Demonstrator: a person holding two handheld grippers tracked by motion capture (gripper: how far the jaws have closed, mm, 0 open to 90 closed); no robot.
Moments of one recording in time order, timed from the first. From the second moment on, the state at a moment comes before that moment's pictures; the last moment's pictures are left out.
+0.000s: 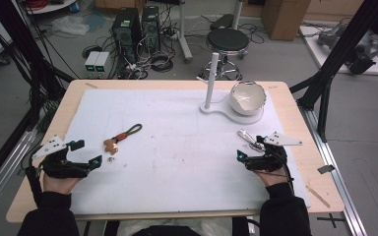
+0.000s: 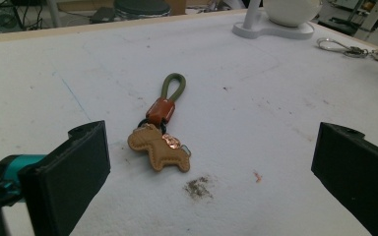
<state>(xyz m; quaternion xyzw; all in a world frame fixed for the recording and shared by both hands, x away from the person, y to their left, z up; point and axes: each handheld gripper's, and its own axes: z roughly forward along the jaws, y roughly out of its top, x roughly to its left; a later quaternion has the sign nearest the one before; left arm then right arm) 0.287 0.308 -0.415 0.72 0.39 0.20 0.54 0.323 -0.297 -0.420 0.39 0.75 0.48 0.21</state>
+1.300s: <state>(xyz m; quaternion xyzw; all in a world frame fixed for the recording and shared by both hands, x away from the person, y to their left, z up) 0.353 0.274 -0.392 0.80 0.37 0.17 0.44 0.324 -0.297 -0.420 0.39 0.75 0.48 0.21</state>
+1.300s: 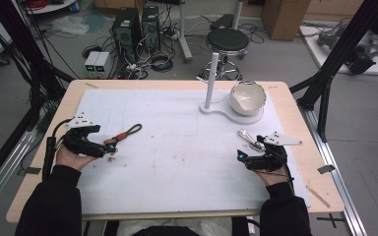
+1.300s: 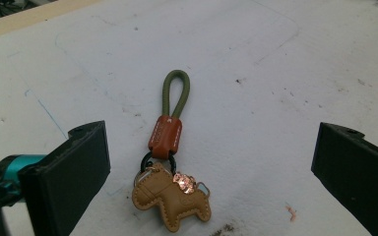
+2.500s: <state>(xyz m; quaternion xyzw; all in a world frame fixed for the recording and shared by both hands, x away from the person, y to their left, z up) 0.409 0.244 -0.413 0.86 0.35 0.11 0.35 0.324 -0.296 -0.420 0.39 0.76 0.47 0.22</state>
